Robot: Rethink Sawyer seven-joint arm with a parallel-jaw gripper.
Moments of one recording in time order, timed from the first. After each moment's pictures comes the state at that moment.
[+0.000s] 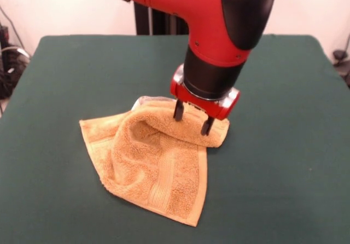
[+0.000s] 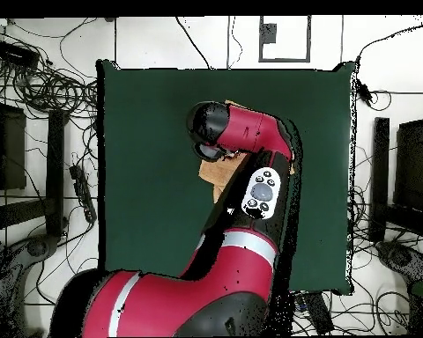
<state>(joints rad) 0.04 -0.18 -0.37 1.04 0.25 0.92 2.01</state>
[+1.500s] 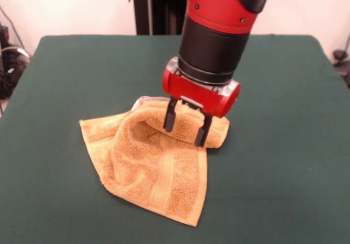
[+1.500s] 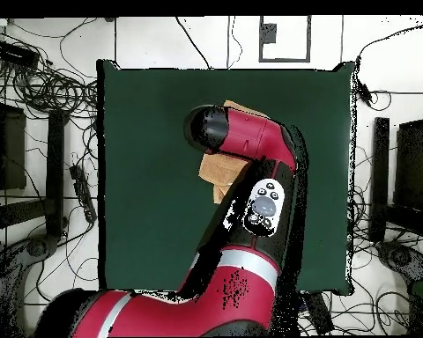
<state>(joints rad) 0.05 -0.27 -0.38 1.14 0.26 0.62 2.01</state>
